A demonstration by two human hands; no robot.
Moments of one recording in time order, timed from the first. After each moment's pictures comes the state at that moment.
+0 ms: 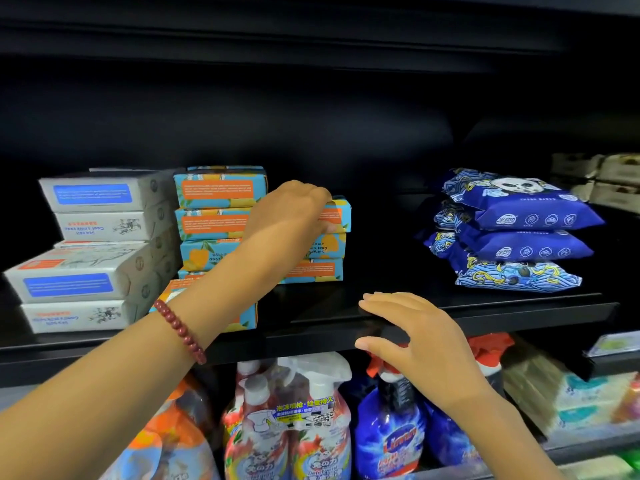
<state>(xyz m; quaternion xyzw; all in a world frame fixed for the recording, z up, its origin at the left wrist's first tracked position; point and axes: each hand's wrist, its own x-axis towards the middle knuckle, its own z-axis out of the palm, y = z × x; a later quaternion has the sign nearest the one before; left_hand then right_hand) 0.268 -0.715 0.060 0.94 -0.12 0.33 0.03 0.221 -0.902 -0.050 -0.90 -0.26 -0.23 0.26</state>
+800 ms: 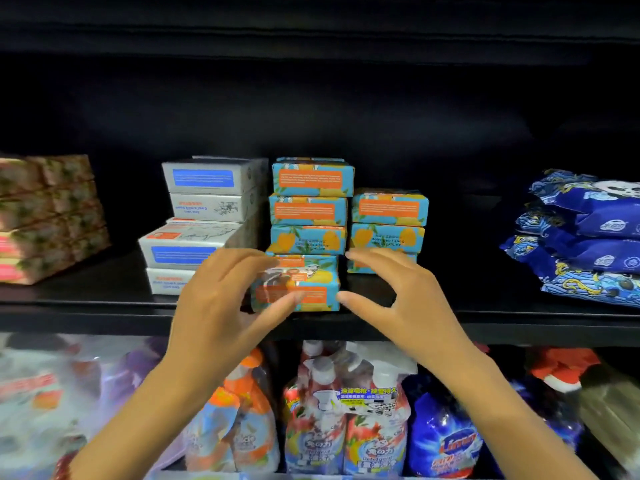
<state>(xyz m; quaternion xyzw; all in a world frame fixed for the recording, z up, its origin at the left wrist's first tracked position) 0.149 -0.600 -0.028 0.86 -0.10 0.48 0.13 0.219 -0.806 -0.019 -0.83 -0.36 -0.24 0.35</state>
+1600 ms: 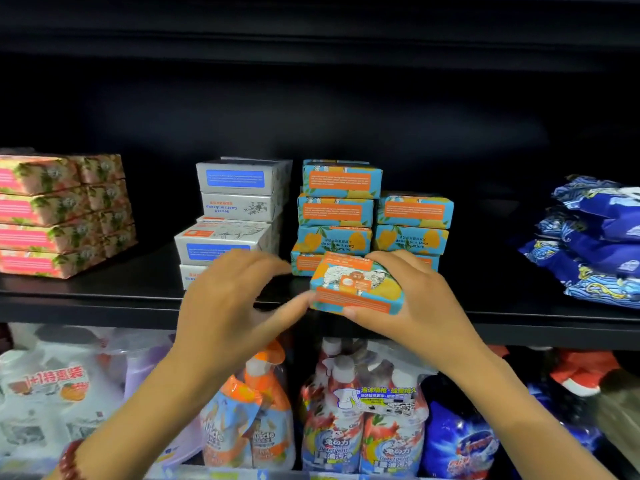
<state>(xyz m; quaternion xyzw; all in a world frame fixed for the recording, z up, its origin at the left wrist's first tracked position) 0.134 -0.581 -0.021 0.84 -0.12 0.52 0.11 0.210 -0.790 -0.019 -0.85 -0.35 -0.23 0.31</state>
